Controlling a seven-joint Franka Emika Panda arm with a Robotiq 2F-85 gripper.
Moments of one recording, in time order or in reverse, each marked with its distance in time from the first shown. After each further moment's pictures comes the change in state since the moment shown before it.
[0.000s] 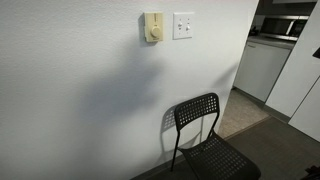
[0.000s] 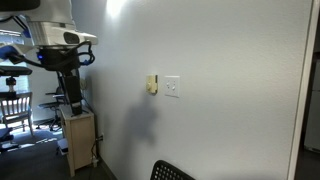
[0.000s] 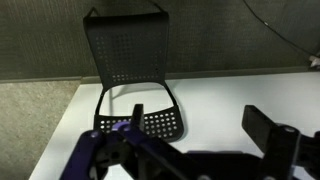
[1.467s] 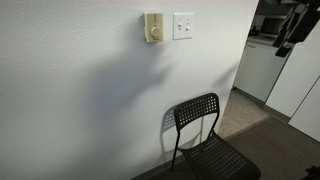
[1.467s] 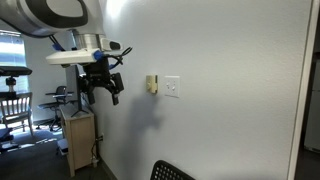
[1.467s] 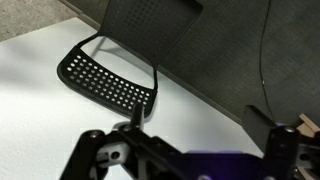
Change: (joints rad) arm 0.106 0.310 -0.049 0.198 -0.155 0.112 -0.494
